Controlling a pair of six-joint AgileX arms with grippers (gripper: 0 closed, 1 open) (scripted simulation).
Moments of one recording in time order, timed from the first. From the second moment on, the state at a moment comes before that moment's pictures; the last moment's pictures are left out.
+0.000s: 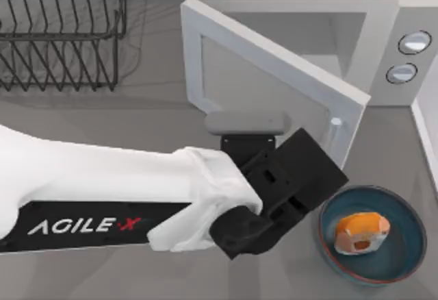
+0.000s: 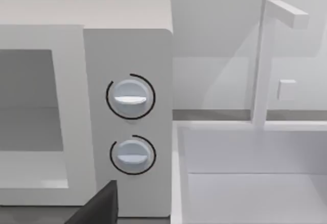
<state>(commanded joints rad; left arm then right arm) -1.07 1.79 1.05 -0.31 -0.65 -0.85 0.00 0.00 0.00 0.00 0.00 0.00</state>
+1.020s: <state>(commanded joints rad) -1.20 2.13 1.56 -0.55 -0.71 -1.00 0.00 0.00 0.00 0.00 0.00 0.00</state>
